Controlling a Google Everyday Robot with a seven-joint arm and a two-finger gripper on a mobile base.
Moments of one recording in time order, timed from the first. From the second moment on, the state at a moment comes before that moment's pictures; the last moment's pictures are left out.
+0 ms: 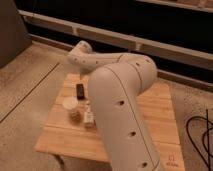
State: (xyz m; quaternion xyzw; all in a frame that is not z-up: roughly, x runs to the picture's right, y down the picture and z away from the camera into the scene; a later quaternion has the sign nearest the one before) arm -0.110 -0.076 0.934 -0.10 0.11 0.56 0.81
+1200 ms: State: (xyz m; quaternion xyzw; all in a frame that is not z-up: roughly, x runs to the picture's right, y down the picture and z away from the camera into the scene) arm -0.085 -0.018 0.993 -0.11 0.19 0.61 0.76
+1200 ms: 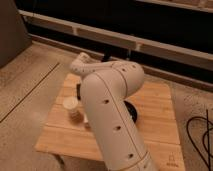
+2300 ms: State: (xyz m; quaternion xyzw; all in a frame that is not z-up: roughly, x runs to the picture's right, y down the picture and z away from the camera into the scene) arm -0.151 -0.023 1.004 -0.13 0.20 0.54 0.81
